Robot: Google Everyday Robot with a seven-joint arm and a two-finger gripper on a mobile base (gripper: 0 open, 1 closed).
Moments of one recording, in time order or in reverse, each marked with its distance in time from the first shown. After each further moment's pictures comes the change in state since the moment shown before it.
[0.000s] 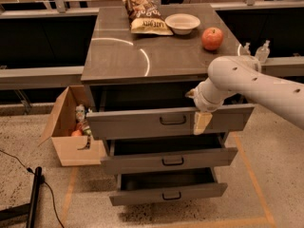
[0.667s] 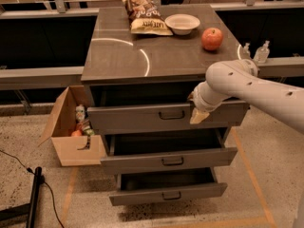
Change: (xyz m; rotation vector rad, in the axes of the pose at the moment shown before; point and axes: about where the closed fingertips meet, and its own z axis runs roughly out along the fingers) arm 0.010 -0.013 0.019 0.054 0.027 -0.013
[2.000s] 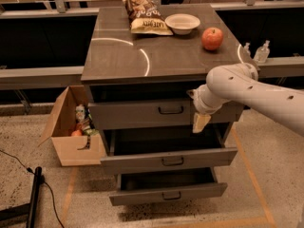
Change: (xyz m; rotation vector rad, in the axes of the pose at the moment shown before) arm 0.002 0.004 0.002 0.022 0.004 0.014
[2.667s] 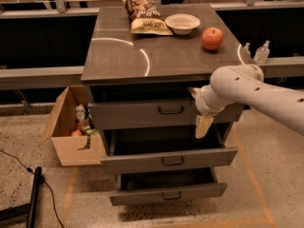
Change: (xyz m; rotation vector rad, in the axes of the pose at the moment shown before) arm -0.003 0.009 -0.015 0.003 -0.022 0.004
